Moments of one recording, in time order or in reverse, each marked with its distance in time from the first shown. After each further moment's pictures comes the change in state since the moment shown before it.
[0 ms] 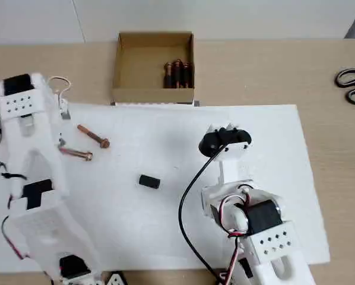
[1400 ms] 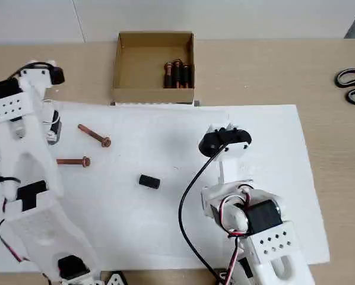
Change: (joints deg) left arm -3.5 0.0 1.1 0.0 -94.7; right arm 0.0 0.0 0.0 0.0 0.0
